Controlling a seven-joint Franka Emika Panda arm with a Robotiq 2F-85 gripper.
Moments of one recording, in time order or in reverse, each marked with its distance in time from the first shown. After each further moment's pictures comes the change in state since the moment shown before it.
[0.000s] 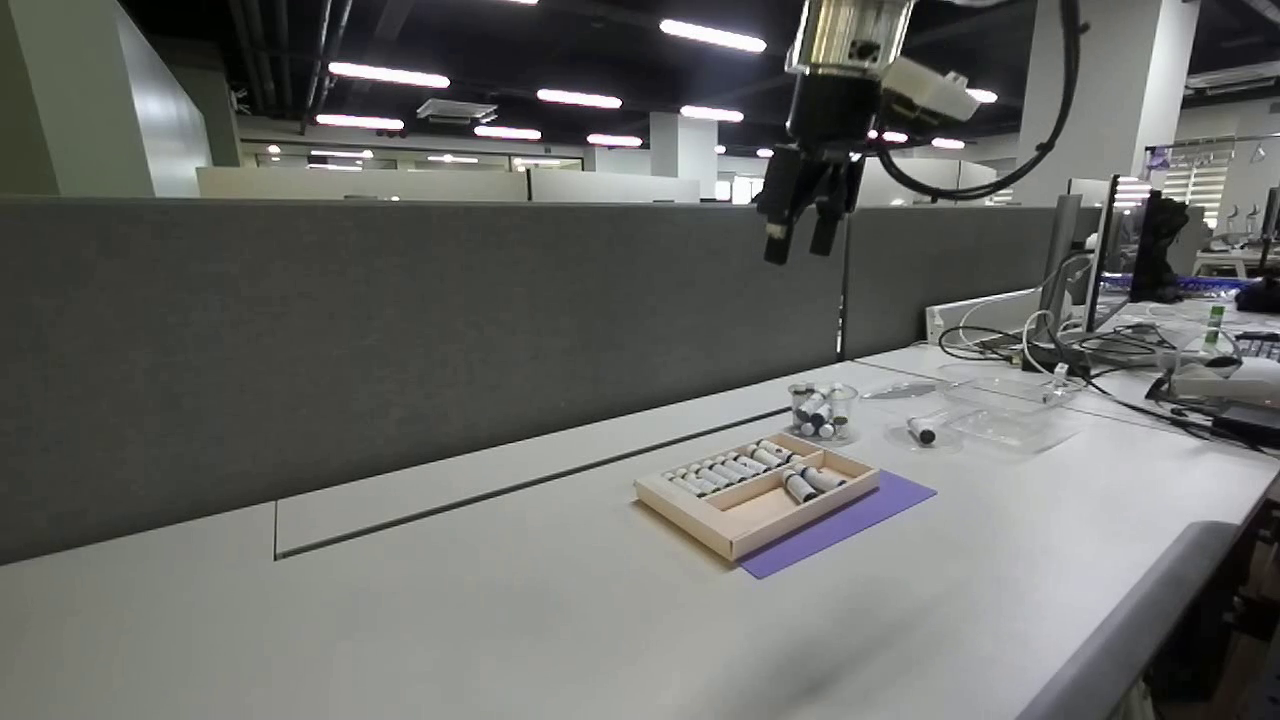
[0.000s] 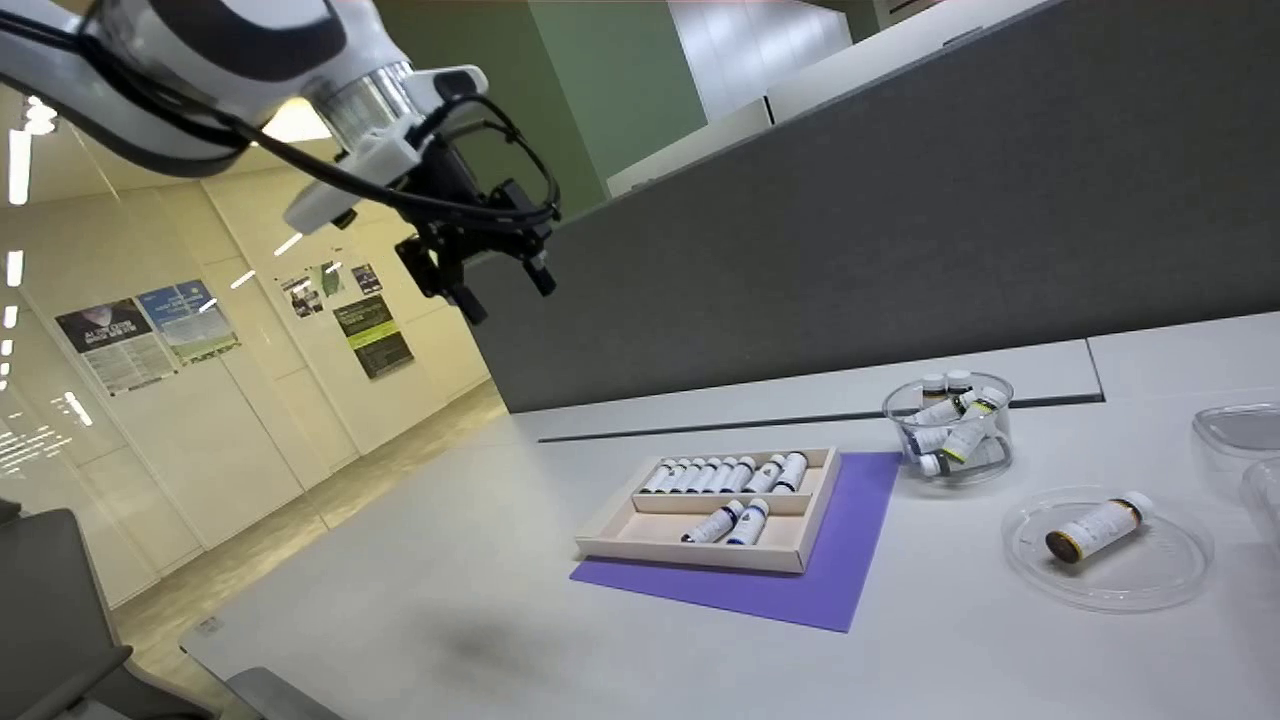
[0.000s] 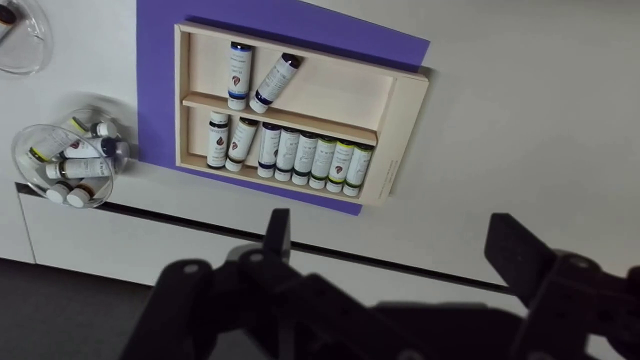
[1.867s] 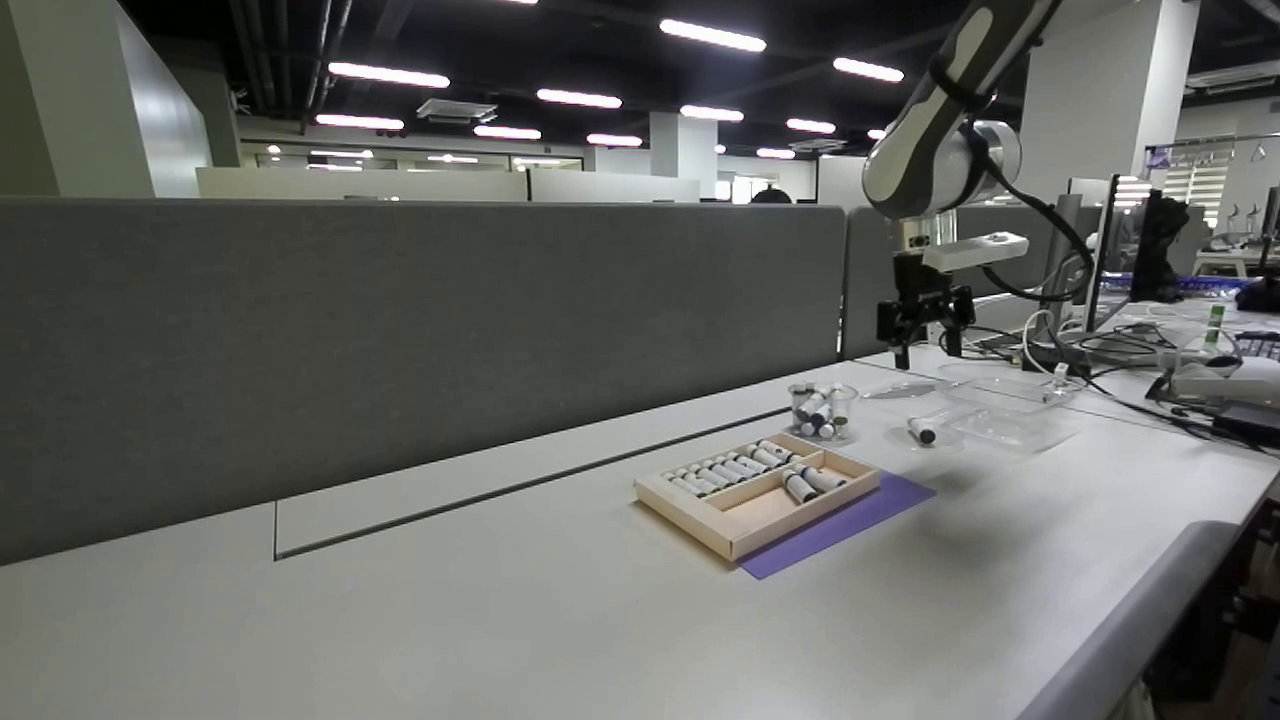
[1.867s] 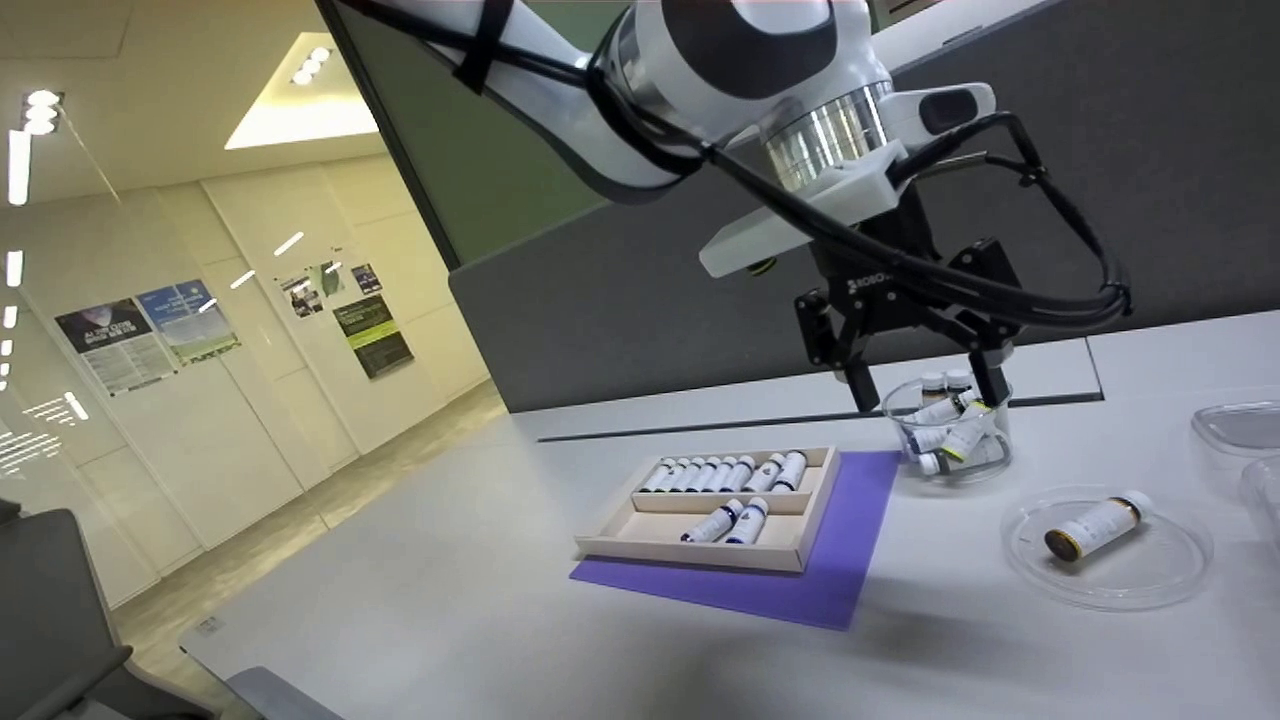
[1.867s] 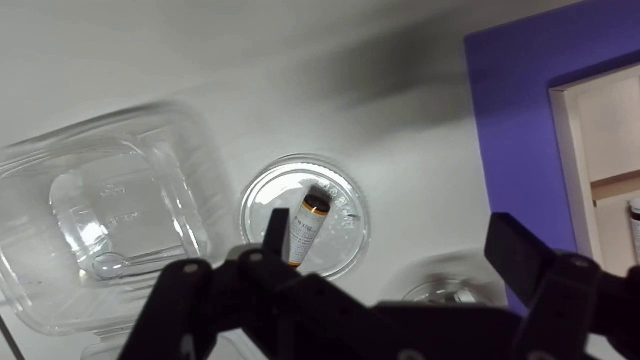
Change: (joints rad) arm -0.271 0.656 -0.283 0.465 -0.048 -0.115 0.034
